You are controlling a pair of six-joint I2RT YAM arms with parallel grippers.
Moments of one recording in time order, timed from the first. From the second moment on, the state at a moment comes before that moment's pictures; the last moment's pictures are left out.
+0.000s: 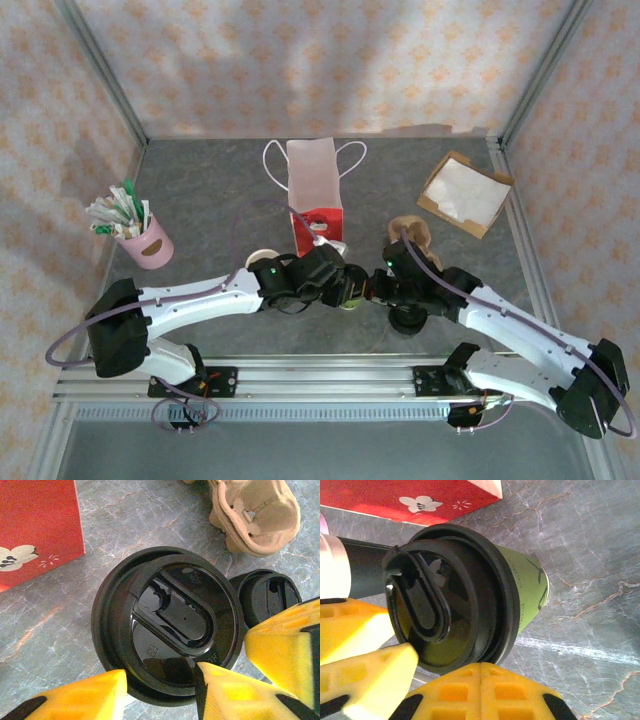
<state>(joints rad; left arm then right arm) -1.02 1.44 1.01 -0.47 -0.09 -0.69 0.78 0.97 0.73 -0.68 -0.16 0.98</state>
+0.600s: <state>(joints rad) -1.01 1.38 1.10 -0.52 -0.07 -0.66 0.78 0.91 0.90 -0.87 -0.04 0.89</state>
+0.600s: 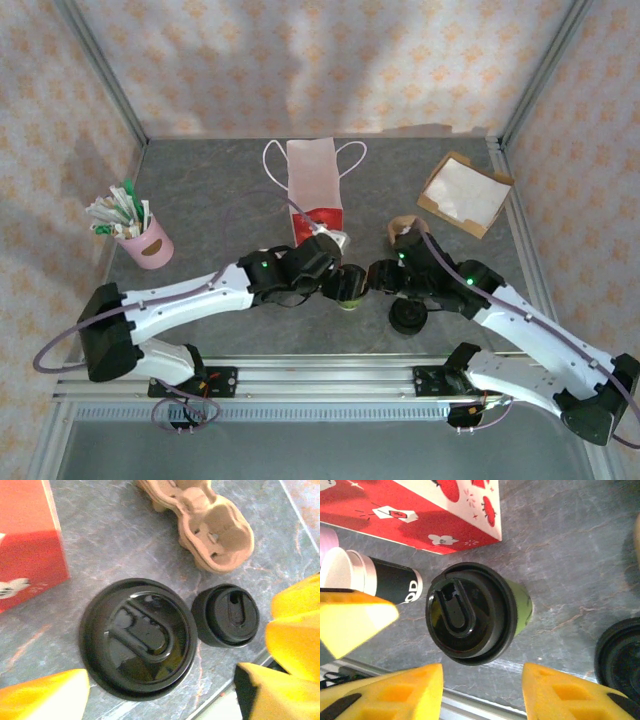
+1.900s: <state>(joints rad) -0.36 1.02 0.99 -0.71 0.01 -0.60 0.75 1.26 1.22 -1.09 0.17 0.58</state>
